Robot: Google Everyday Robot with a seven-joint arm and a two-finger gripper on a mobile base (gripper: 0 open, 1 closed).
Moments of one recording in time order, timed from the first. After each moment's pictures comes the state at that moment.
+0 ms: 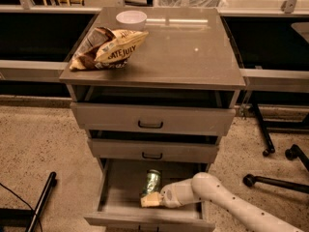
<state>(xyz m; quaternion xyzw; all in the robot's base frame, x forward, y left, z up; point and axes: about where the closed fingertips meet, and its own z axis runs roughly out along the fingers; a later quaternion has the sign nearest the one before) 0.448 0.015 0.375 -0.88 -0.13 -0.09 0.45</state>
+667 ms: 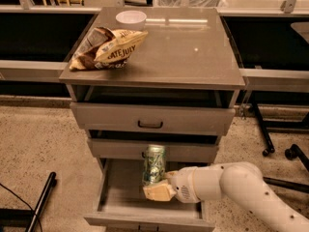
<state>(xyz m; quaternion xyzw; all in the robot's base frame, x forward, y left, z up) 0.407 -0.004 0.617 -0.83 -0.30 -0.27 0.39</state>
